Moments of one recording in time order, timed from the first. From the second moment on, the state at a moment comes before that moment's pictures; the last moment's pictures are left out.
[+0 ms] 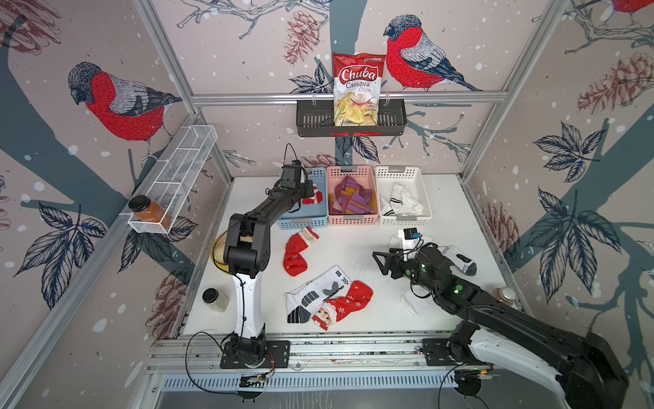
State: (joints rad) left arm -0.20 2.10 1.60 -0.18 0.11 -0.27; right arm 0.78 0.90 0.43 0.08 0.00 0.50
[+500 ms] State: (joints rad) left arm -0.23 1.89 1.29 -0.06 0.10 -0.31; right arm 0.78 0.95 0.43 0.09 0.00 0.50
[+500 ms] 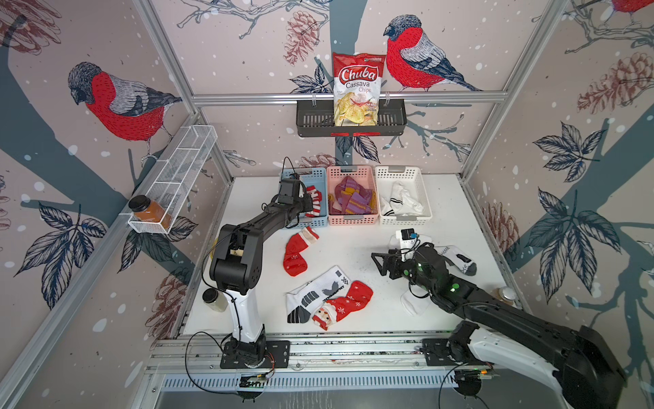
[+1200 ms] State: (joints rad) left arm -0.33 1.32 0.76 0.09 0.01 -0.37; right arm 0.78 1.04 0.45 0.14 0.00 0.50
